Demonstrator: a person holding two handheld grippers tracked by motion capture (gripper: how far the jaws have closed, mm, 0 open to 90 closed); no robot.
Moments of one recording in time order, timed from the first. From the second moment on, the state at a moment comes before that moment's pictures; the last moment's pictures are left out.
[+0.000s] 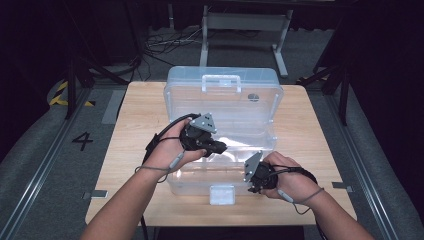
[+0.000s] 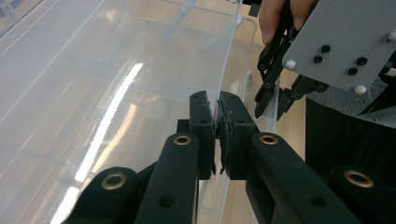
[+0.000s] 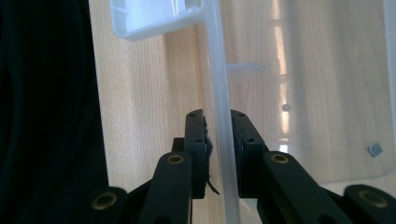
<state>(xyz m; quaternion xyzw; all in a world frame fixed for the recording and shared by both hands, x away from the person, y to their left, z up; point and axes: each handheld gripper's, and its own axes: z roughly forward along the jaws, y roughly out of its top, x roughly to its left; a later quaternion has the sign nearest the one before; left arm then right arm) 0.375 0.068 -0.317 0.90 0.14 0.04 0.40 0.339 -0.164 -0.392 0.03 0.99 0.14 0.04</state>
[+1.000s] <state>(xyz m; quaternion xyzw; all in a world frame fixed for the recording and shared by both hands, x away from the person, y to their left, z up) 0.367 0.068 -0.324 0.91 0.14 0.03 0.40 0.327 -0.170 -0.351 0.03 0.98 0.19 0.06</state>
